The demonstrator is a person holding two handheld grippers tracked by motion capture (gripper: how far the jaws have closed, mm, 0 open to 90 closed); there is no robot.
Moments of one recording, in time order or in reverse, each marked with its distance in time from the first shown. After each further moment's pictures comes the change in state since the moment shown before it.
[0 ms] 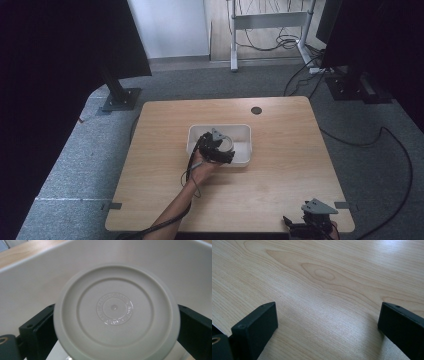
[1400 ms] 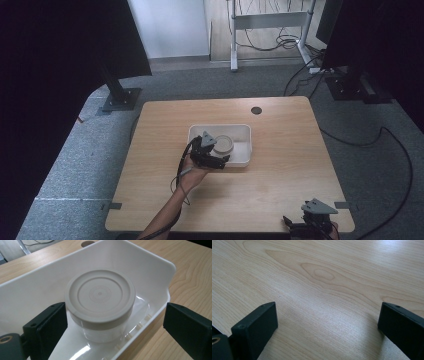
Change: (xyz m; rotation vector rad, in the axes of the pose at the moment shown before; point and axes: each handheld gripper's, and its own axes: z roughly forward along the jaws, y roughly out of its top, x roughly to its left) left arm -0.004 -0.013 -0.050 -0.068 -0.060 0.021; right arm 0.000 0.000 0.000 0.003 -0.004 0.003
